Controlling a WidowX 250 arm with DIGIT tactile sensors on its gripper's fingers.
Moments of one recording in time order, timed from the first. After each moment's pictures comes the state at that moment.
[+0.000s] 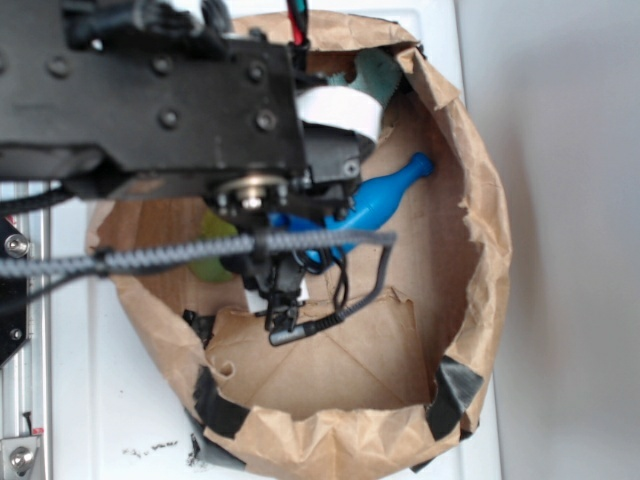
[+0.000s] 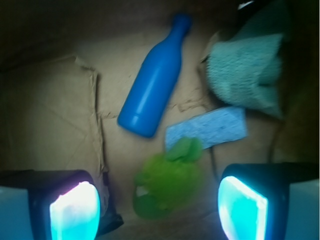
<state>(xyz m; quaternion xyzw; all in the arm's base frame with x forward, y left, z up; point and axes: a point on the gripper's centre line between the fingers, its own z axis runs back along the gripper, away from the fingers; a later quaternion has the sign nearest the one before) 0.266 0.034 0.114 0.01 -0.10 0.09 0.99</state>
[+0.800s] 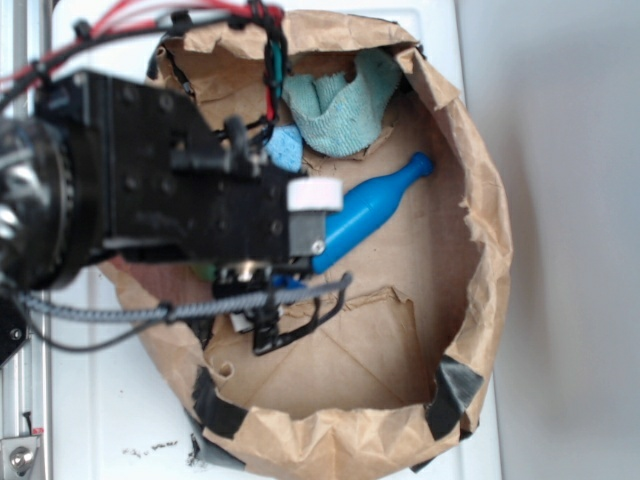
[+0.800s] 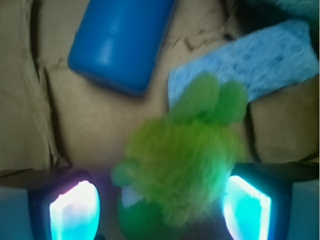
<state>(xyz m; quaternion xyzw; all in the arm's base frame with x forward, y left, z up) 0.253 0.009 0.048 0.02 -0.06 0.11 0.99</state>
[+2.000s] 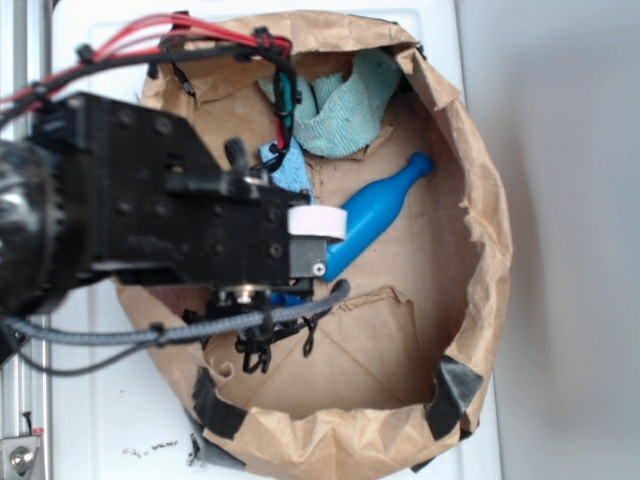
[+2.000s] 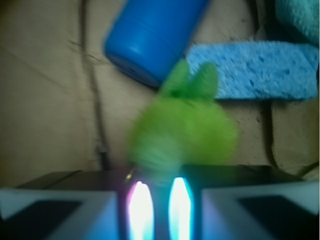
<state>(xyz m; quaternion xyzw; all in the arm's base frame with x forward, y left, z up) 0.258 0.000 0.072 -0.01 -0.08 0.10 0.99</state>
